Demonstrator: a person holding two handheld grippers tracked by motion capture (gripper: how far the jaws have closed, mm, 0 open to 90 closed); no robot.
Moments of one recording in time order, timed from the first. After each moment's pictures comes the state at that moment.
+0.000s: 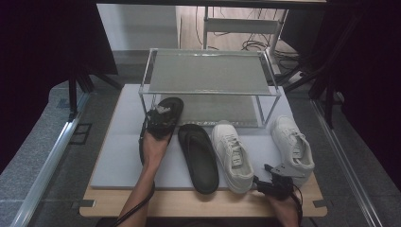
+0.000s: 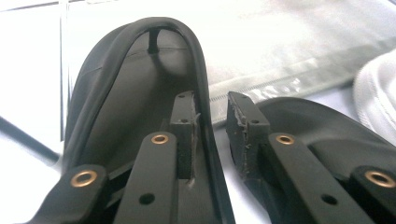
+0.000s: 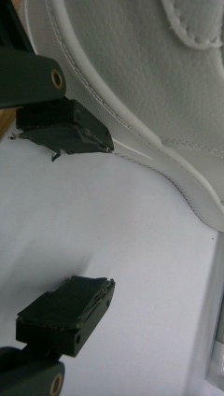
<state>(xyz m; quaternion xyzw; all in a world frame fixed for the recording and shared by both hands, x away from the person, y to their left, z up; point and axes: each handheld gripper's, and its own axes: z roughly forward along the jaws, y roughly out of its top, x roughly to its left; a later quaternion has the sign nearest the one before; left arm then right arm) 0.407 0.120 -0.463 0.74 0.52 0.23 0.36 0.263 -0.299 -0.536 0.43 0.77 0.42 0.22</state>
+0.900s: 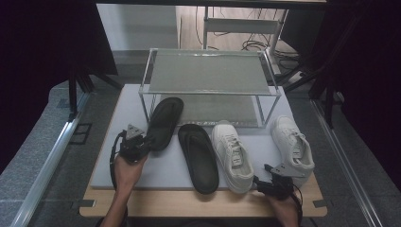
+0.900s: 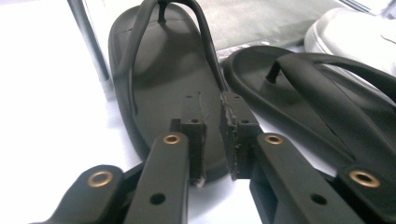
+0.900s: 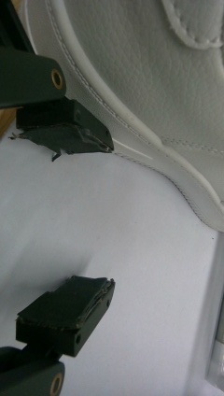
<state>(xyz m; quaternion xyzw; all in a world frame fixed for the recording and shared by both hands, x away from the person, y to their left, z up) 0.313 0.185 -0.460 0.74 0.49 0.21 0.41 0.263 -0.299 -0.536 0.43 0.77 0.42 0.22</state>
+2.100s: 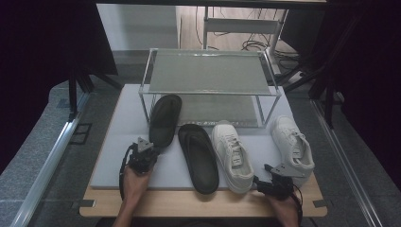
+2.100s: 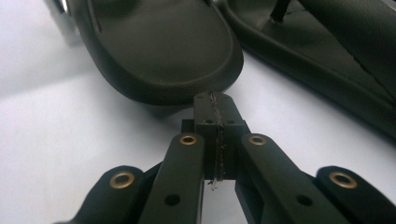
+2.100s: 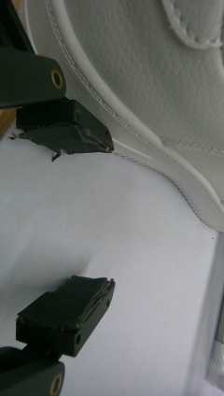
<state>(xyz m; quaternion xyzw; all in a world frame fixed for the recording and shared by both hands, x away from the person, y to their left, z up) 0.316 0.158 -0.509 0.76 0.49 0.21 0.37 0.263 -0.299 -0.536 0.43 0.77 0.42 0.22</state>
